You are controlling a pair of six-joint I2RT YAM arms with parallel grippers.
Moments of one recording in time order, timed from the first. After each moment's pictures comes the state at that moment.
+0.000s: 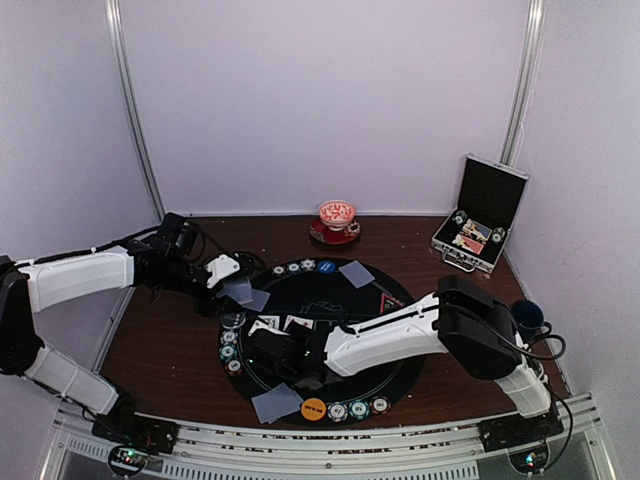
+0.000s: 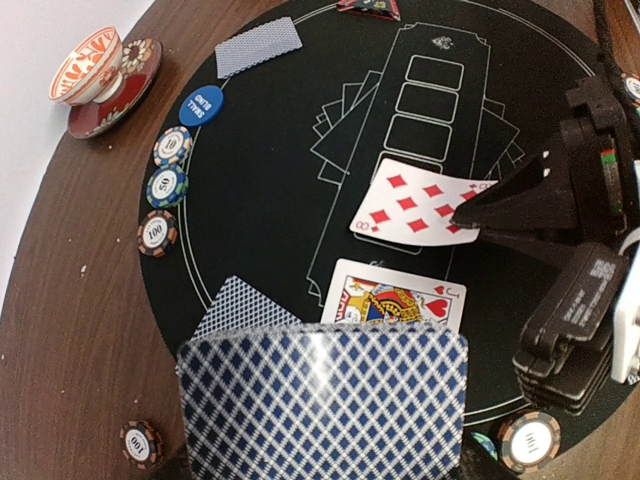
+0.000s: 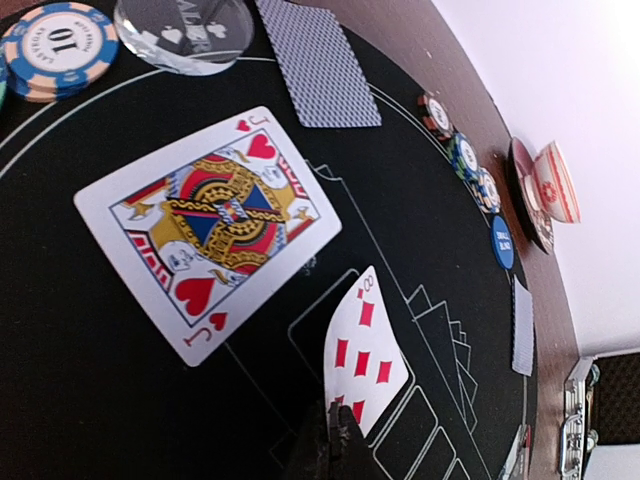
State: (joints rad) left arm -0.46 1.38 0.89 -0.43 0.40 0.77; right arm 1.31 2.30 1.62 -0.29 0.86 -0.03
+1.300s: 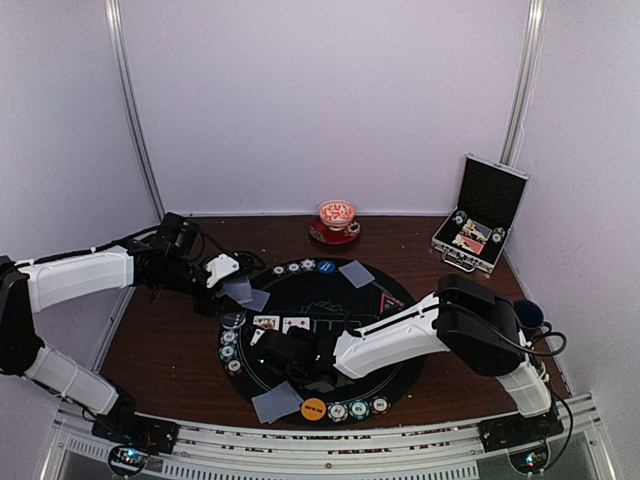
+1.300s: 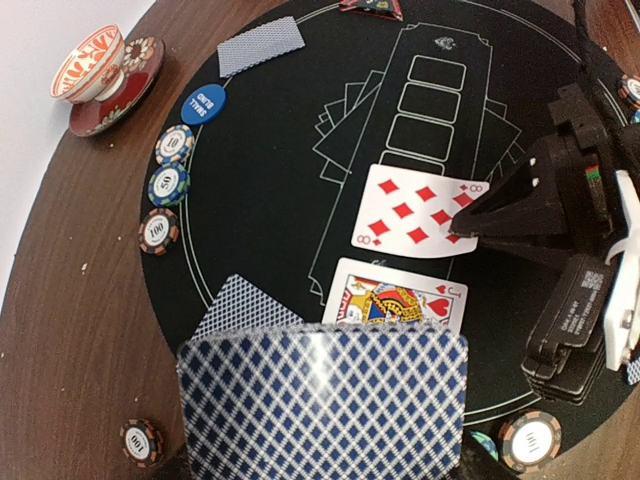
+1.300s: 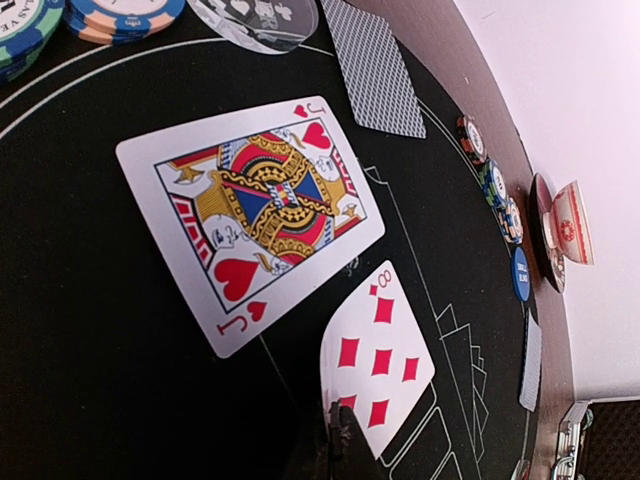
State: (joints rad) left arm -0.45 1.38 0.89 -0.43 0.40 0.76; right arm 1.29 2.28 1.50 -0.11 0.77 -0.21
